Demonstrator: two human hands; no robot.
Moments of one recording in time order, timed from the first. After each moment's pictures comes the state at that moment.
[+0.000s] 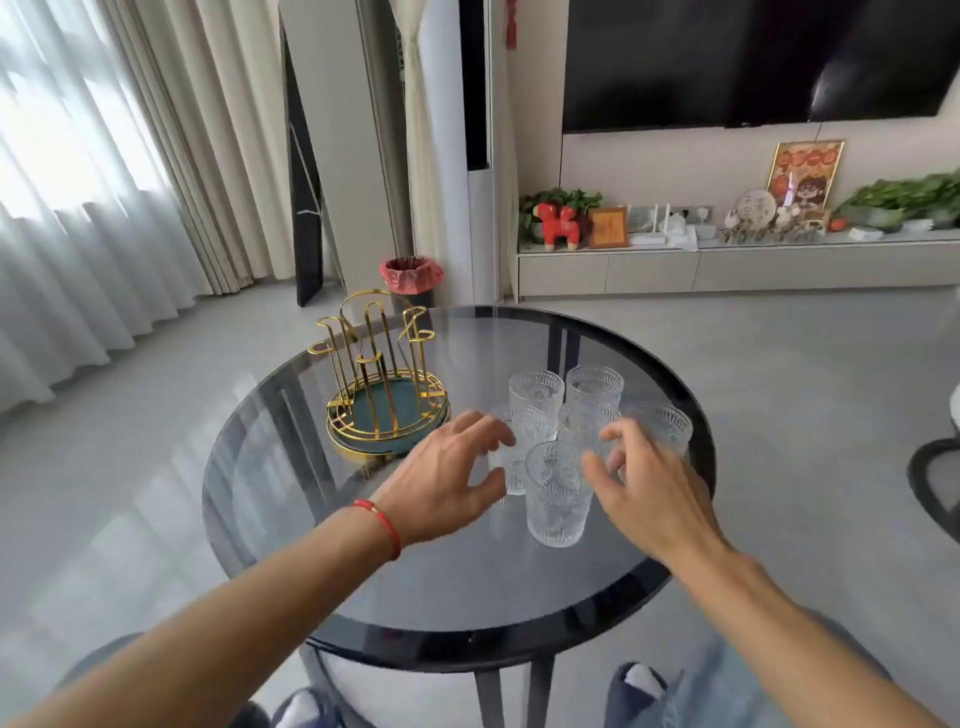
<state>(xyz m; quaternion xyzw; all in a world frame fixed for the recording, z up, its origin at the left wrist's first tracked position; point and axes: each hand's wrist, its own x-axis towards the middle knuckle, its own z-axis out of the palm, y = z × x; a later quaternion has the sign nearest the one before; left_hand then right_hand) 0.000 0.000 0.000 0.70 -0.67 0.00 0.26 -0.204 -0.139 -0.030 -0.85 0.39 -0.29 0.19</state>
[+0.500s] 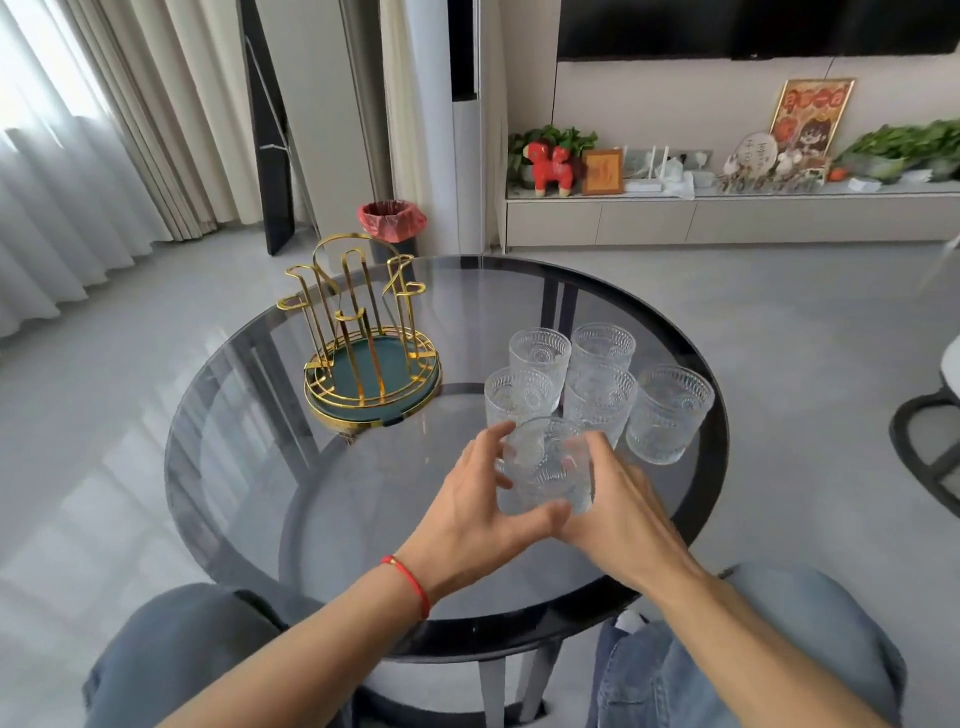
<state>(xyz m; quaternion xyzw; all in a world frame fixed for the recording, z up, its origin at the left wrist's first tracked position) -0.030 -0.002 -0.054 0.72 -0.52 -0.20 0.42 -0.181 -0.112 -0.068 -0.85 0.36 -0.22 0.32</state>
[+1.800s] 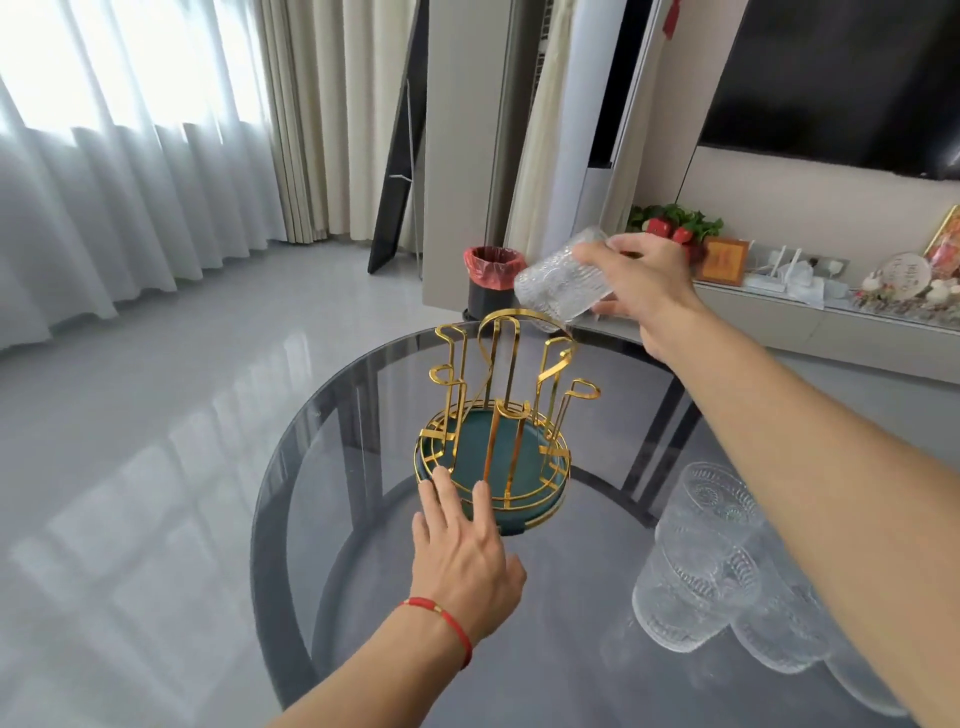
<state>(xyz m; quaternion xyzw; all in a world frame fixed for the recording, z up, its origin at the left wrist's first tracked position) 0.125 -0.016 -0.083 0.92 -0.38 -0.10 0.09 0.132 -0.245 0.106 -0.73 0.30 -0.37 0.49</state>
